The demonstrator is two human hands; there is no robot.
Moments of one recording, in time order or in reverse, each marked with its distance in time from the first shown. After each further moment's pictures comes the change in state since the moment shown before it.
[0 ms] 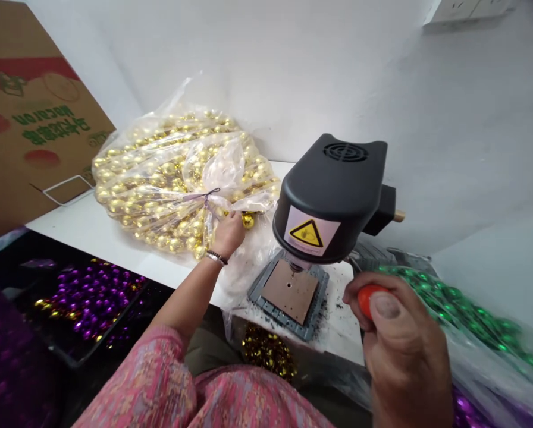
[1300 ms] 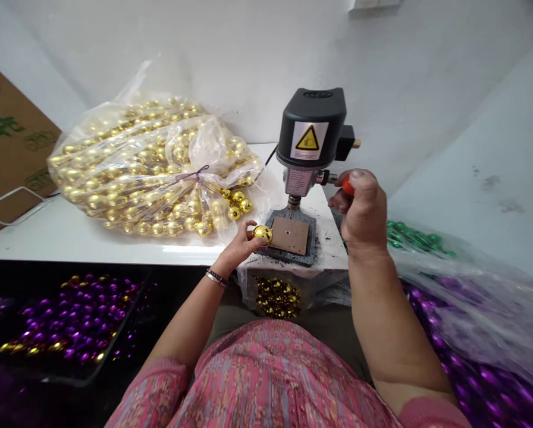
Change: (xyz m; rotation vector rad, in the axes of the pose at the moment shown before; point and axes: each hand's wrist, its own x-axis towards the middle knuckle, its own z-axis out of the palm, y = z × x) left_hand -0.129 -0.021 0.024 -1.051 -0.495 0.133; right_hand 0.019 0.000 0.036 0.171 0.193 -0.152
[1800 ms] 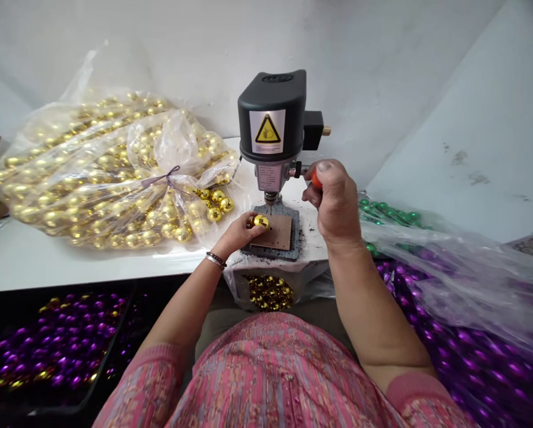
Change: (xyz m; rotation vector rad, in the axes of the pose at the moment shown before) left_hand 0.059 0.001 0.019 0.456 -0.034 0.105; right_hand -0.001 0.004 -0.004 -0.035 -0.062 -0.043
